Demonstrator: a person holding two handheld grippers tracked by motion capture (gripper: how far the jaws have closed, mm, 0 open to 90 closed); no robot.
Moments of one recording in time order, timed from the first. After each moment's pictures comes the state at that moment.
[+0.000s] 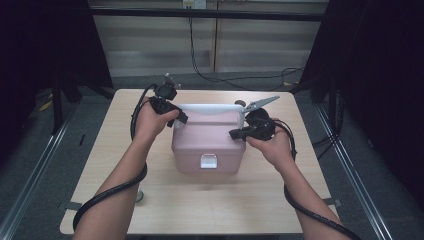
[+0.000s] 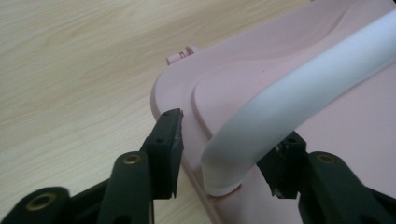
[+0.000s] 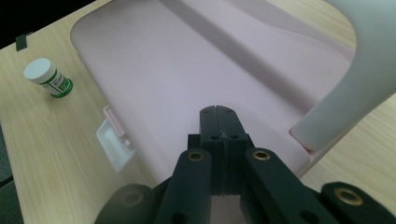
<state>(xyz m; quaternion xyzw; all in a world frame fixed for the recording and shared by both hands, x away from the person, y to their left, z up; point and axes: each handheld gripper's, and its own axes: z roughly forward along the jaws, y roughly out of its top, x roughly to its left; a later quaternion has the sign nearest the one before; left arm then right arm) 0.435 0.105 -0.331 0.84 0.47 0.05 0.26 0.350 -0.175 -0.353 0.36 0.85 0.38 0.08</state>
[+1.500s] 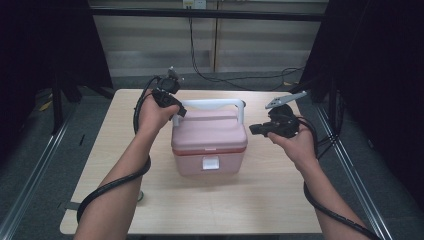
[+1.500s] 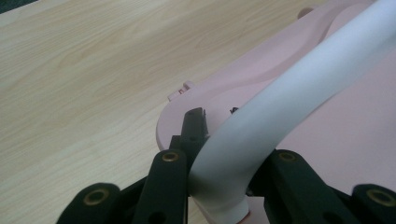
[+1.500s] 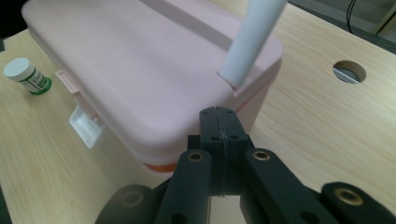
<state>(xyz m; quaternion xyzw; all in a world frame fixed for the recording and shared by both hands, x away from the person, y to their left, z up) 0.442 0.098 -0.315 0.86 0.44 0.06 0.26 0.340 -0.227 -0.335 0.38 0.83 0.38 0.12</state>
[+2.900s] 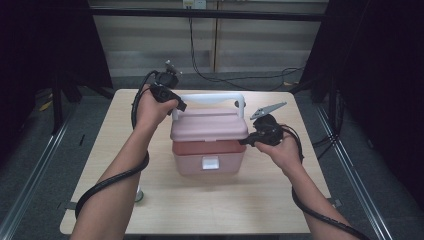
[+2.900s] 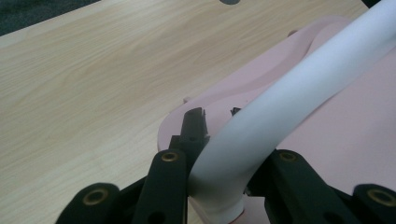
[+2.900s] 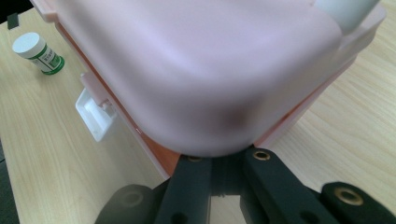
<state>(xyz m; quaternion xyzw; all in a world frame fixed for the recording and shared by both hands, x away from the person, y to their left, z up) 0.445 0.102 -0.304 0.85 0.44 0.07 0.28 0.346 -0.197 -0.371 0.36 0.86 0.37 0.07</state>
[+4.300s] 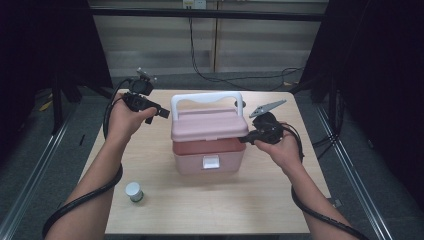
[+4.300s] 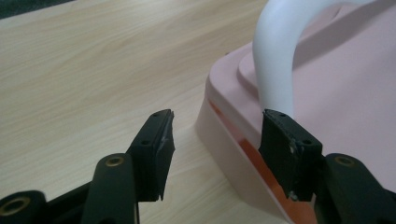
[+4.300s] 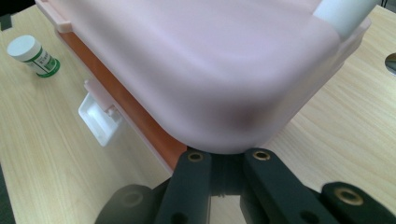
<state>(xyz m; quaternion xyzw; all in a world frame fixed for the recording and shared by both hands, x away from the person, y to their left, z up) 0.418 0.163 -0.308 0.83 0.47 0.08 0.29 0.345 -0.195 -0.362 0.36 0.86 0.36 0.09</state>
